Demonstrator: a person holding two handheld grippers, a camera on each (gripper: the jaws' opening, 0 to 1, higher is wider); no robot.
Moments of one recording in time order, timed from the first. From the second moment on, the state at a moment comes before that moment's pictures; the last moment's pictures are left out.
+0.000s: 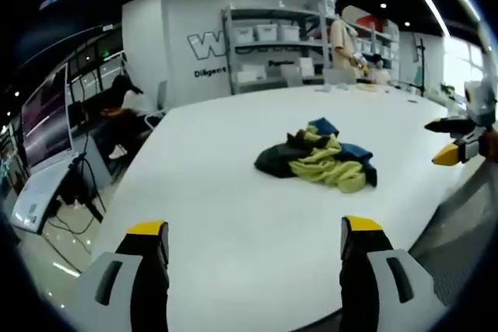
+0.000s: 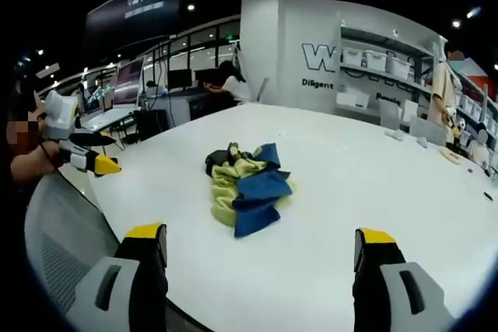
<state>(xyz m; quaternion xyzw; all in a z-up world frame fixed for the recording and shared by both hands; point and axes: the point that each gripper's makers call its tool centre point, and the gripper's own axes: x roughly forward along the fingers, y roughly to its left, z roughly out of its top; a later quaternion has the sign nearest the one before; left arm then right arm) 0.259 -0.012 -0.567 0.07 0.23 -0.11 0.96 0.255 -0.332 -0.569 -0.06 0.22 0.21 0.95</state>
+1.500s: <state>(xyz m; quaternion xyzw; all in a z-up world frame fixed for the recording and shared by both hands) 0.257 -0.014 -0.570 0.07 0.24 -0.12 0.96 0.252 -0.332 -0.566 -0.05 0.23 0.20 0.95</state>
